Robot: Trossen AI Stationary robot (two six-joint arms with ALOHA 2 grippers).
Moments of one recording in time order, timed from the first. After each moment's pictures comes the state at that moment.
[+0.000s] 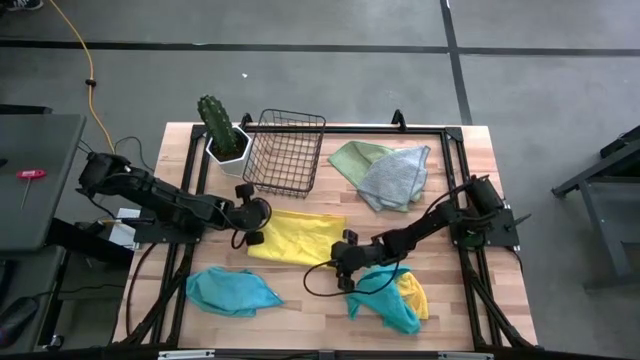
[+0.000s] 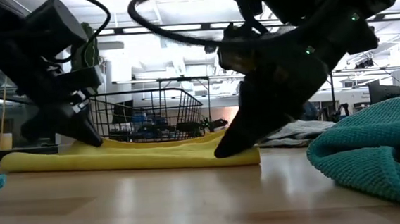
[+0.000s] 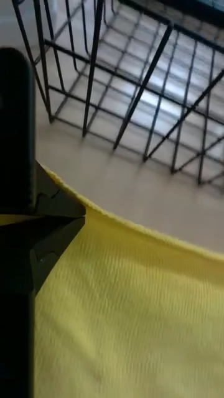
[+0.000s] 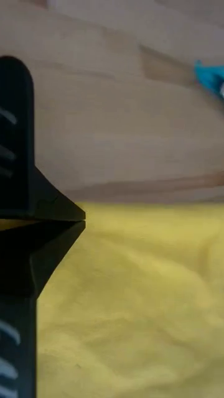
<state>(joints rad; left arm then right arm) -0.02 1.27 0.37 -0.14 -0.53 -0.12 0.35 1.94 0.91 0.29 0.19 0.43</state>
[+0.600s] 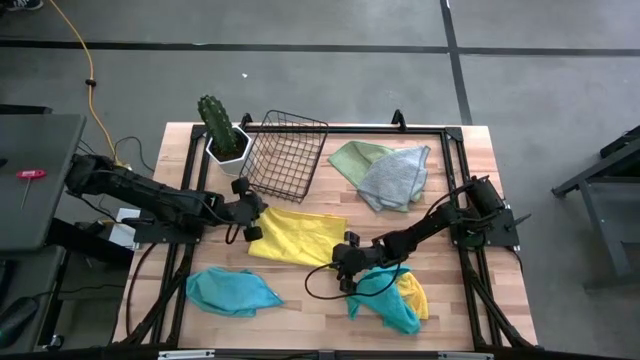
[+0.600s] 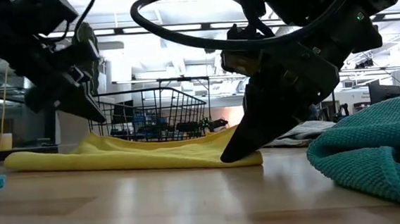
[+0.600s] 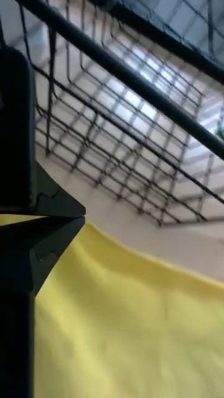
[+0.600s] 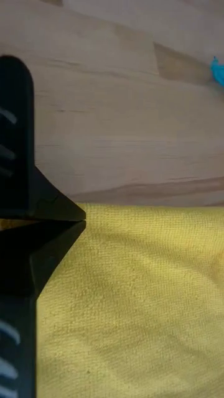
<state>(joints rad) -0.03 1.06 0.37 -0.18 -0.49 -0.13 0.36 1.94 0.91 0.25 0.18 0.43</state>
